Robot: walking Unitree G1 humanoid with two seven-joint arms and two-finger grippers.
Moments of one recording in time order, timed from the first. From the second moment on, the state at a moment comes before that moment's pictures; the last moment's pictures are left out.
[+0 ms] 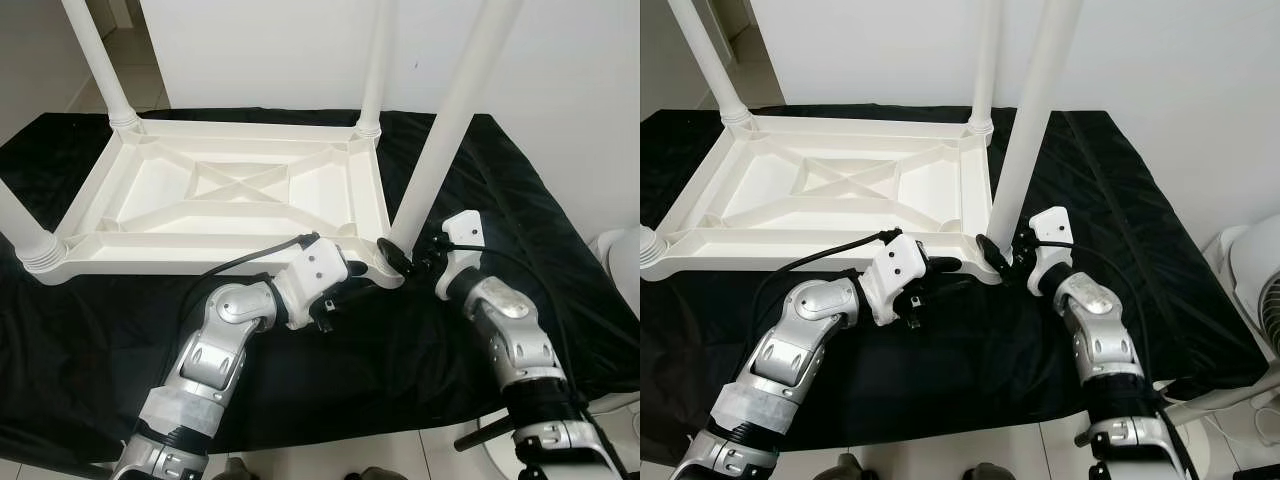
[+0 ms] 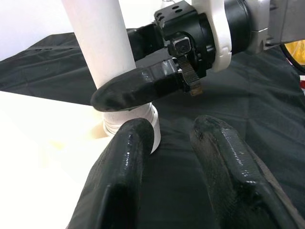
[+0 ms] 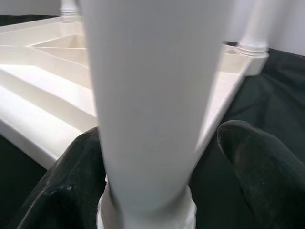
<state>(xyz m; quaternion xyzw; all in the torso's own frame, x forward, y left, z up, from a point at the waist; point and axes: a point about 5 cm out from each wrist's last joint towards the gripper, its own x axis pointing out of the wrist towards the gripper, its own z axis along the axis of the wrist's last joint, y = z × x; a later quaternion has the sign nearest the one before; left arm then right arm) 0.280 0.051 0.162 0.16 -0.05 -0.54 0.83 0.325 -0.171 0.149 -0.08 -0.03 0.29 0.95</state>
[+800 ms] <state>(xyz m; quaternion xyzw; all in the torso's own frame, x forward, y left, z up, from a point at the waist) 0.279 0.052 0.164 0.15 -0.05 -0.54 0.83 0.348 -0.169 0.144 -0.08 0.00 0.36 0.93</state>
